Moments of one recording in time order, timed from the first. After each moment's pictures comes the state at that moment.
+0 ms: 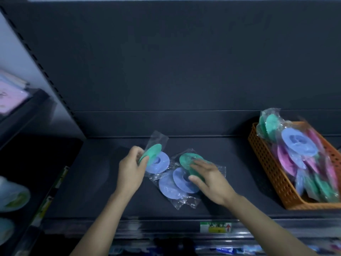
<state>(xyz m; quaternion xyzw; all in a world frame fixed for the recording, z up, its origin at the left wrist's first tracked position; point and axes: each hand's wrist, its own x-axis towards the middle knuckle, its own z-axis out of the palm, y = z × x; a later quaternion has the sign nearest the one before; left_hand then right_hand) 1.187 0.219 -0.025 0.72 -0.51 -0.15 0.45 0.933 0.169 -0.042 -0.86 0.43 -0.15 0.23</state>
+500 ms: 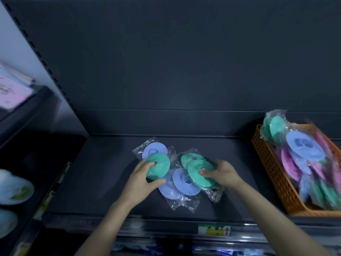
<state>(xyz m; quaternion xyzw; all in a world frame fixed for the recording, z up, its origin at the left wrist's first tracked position) 1.174 0.234 -0.054 0.71 -0.58 -0.24 0.33 0.918 0.130 -0.036 -0.60 0.64 -0.13 0.46</state>
